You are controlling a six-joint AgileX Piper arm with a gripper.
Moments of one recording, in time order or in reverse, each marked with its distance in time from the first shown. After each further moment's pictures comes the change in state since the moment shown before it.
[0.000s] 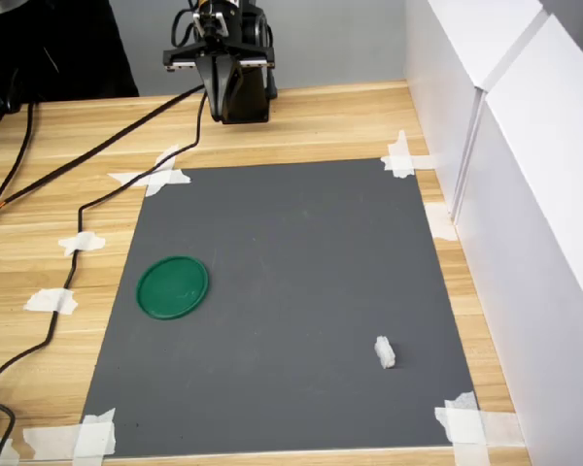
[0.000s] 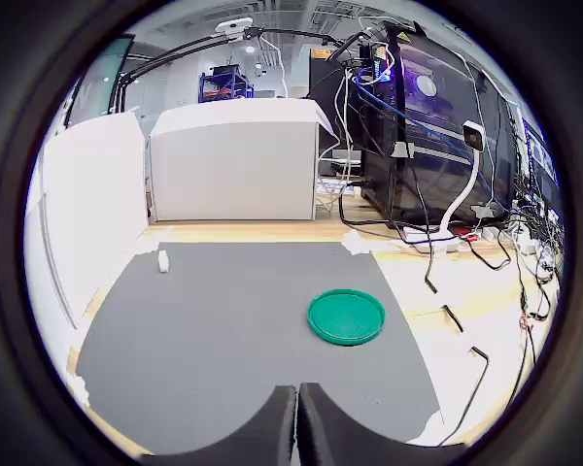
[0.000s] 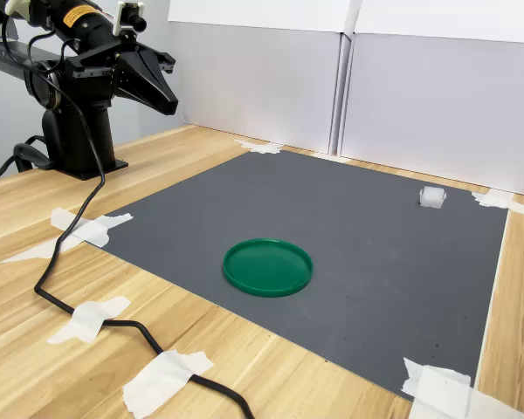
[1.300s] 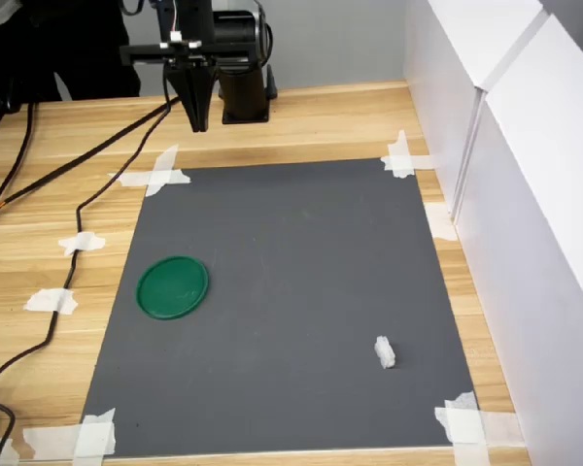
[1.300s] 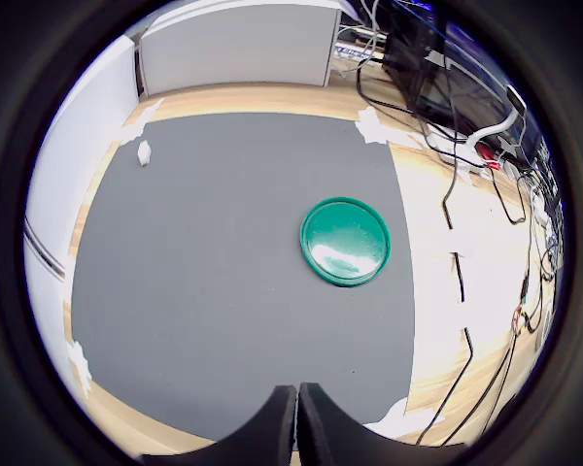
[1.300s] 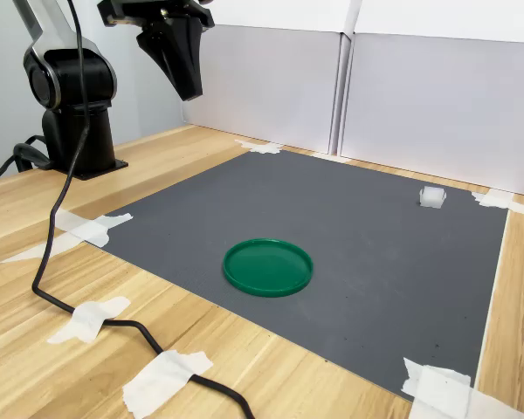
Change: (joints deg) arm 0.0 52.2 -39.1 -5.8 26.8 -3.7
